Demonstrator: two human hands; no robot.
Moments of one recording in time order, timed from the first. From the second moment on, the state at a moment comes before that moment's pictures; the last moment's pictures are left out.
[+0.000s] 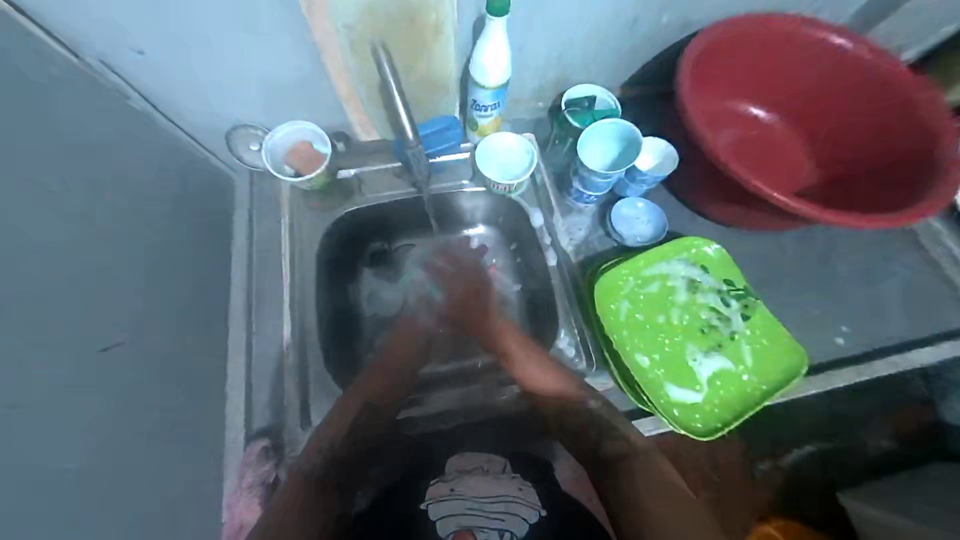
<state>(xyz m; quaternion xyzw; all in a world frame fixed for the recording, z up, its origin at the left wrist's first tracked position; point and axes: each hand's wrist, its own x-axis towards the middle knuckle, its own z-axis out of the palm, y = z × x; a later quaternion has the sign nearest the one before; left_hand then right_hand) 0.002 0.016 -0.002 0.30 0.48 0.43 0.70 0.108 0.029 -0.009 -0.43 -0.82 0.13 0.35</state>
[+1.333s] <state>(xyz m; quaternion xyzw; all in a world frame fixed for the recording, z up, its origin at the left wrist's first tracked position) -0.043 0.010 -0.017 0.23 0.38 0.56 0.70 0.087 0.012 0.006 -0.44 -0.85 0.22 0.21</state>
